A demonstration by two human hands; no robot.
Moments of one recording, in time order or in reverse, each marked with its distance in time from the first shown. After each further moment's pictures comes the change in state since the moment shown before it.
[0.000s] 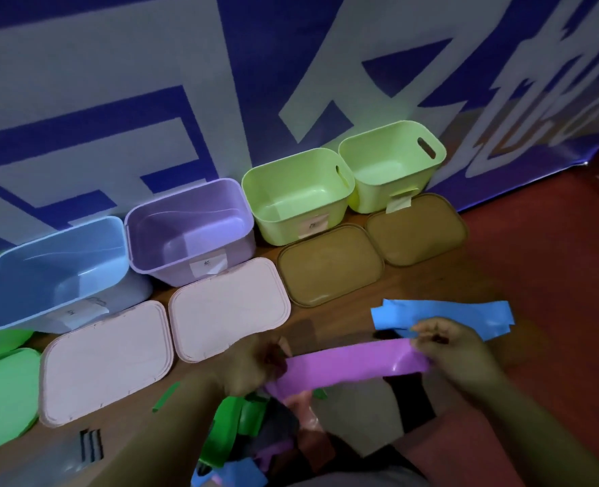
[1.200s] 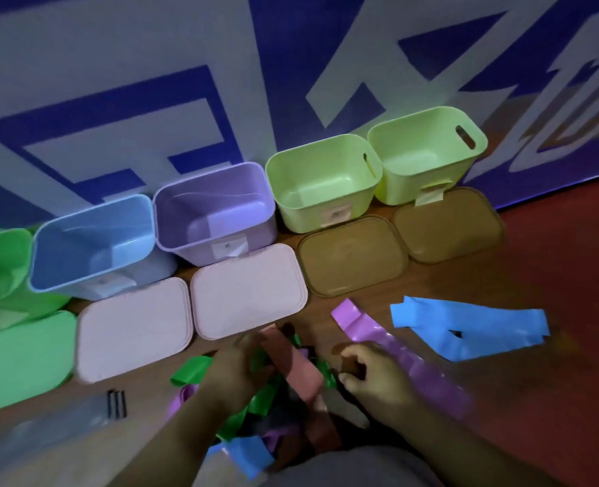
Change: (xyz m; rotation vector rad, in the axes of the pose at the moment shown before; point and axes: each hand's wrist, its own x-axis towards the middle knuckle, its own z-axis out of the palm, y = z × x) left_hand -0.043 -0.037 0.031 0.249 0.474 -0.145; right_hand -0.019 0.020 0.108 -0.480 -0.379 -0.257
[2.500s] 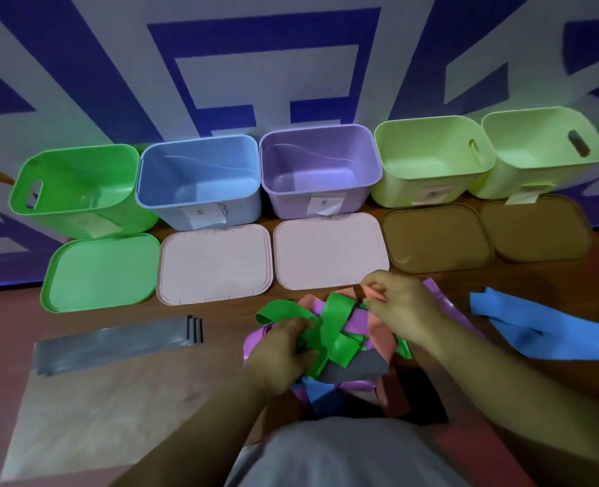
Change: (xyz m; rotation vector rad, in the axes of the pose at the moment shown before) left_hand -0.070 -0.074 -0.009 -0.272 0.006 -0.094; right_hand 0.043 -0.135 0.037 -0.154 -0.041 -0.108
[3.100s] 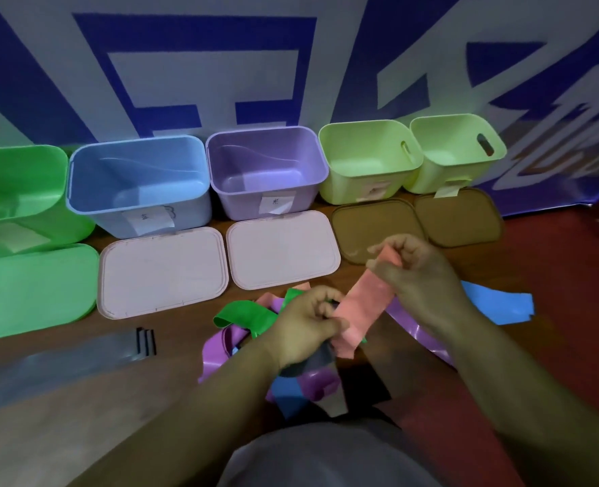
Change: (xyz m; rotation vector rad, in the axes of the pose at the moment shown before) left_hand 0.022 0.098 0.022 -0.750 -0.317 0.169; right_hand -0.063 -0.035 -0.069 0.613 0.341 0.059
